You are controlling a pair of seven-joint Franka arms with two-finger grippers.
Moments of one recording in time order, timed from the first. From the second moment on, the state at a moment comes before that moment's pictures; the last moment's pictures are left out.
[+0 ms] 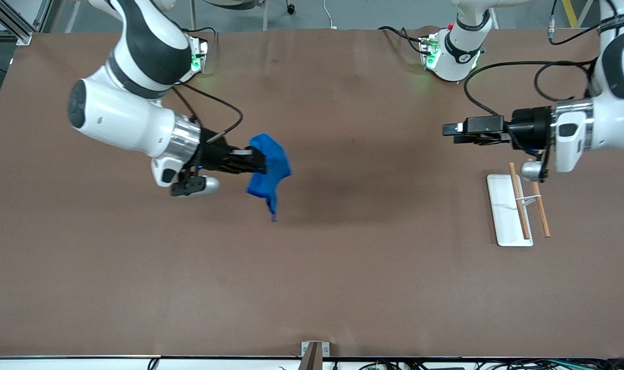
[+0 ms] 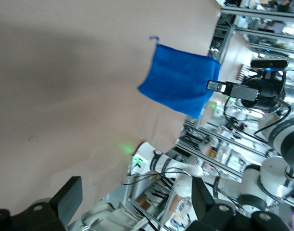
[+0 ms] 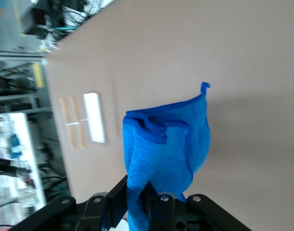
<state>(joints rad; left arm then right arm) 0.05 0.13 -0.10 -1.78 -1.05 1.55 0.06 -0.03 0.32 0.61 -1.64 0.67 2.26 0.32</state>
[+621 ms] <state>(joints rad) 0.03 0.35 -0.13 -1.88 -1.40 1.49 0.39 -0.02 0.37 0.79 -1.61 1.02 2.54 0.32</state>
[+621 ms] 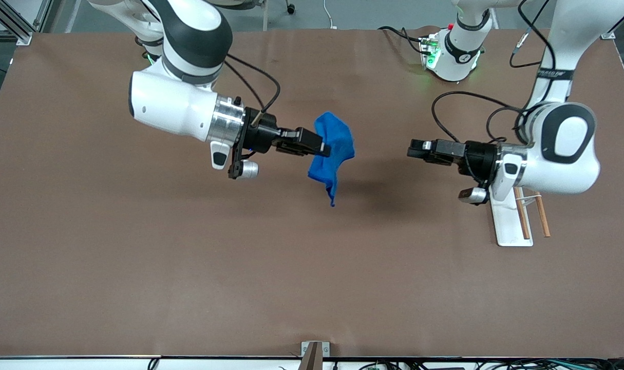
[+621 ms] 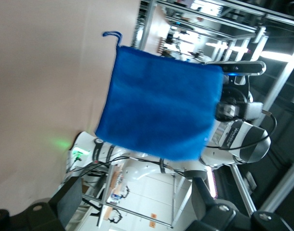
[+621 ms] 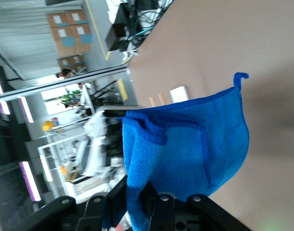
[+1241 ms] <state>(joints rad) 0.03 0.57 -0.28 -1.89 -1.69 1.41 0.65 -0.02 0.37 0.84 -1.55 1.16 2.58 0.33</state>
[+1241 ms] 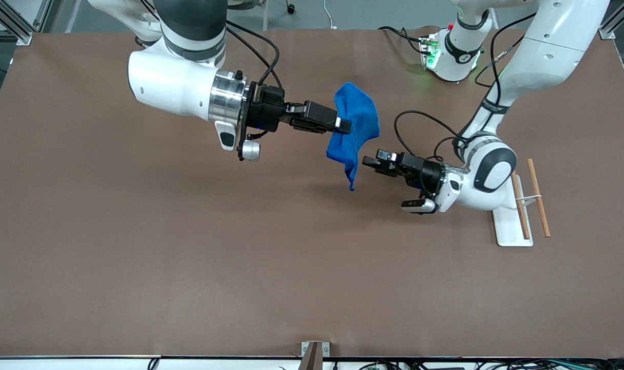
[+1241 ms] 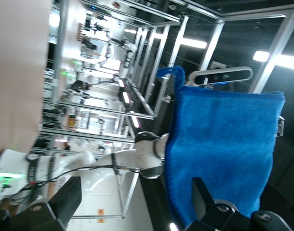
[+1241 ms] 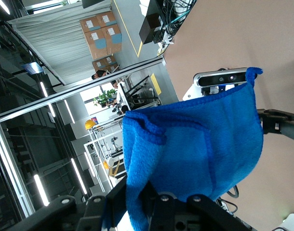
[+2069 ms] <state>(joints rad) 0.03 0.57 -0.33 -1.88 -1.75 1.29 0.65 -0.02 0.37 0.84 -1.55 1.16 2.58 0.32</state>
